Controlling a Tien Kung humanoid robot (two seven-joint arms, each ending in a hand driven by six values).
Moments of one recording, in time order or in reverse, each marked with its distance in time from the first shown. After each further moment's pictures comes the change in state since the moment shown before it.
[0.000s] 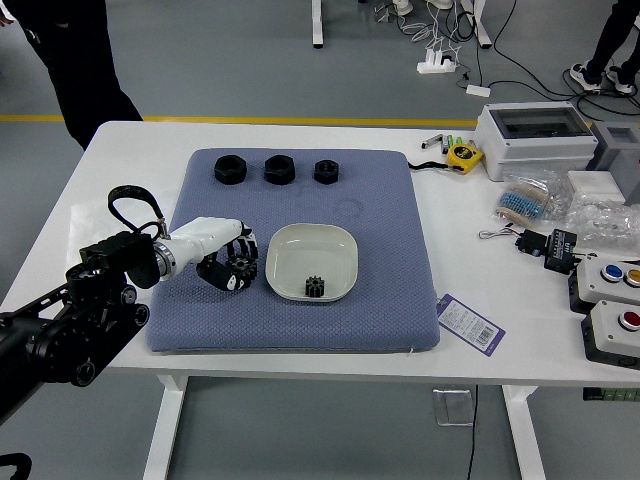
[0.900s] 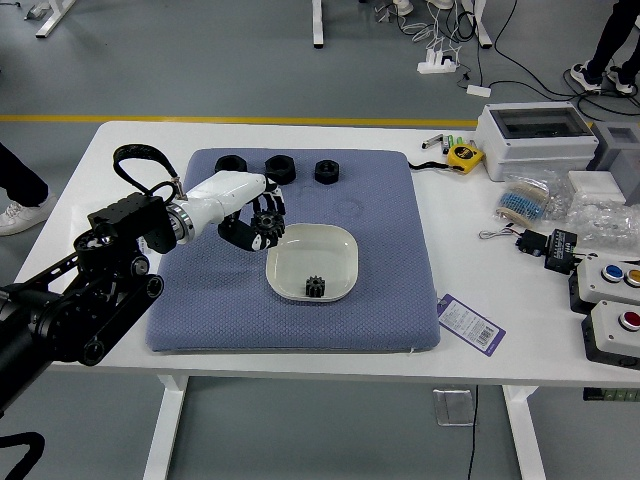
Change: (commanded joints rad) left arm -0.062 -0.035 -0.028 -0.133 -0.007 0.005 0.008; right arm 0.001 -0.001 0.003 0.000 -0.004 -0.001 -0.002
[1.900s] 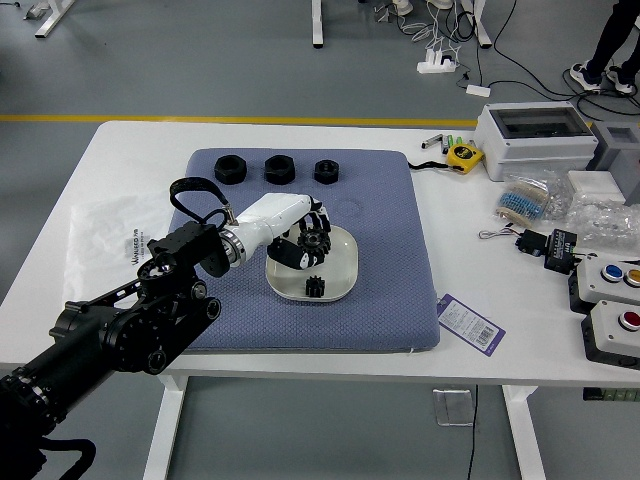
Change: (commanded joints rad) left arm -0.048 -0.167 0.125 0.256 -0.093 0.203 -0.048; right arm 0.035 0.013 0.075 0.009 -0.143 -0.013 -0.046
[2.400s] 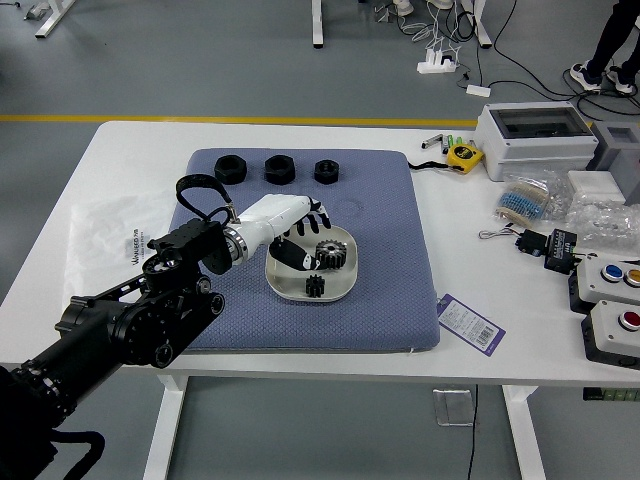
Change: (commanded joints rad) left arm -0.025 -0.018 -0.008 0.057 0.022 -0.038 0.015; right arm 0.014 -0.002 -0.001 0.000 0.003 0.000 0.001
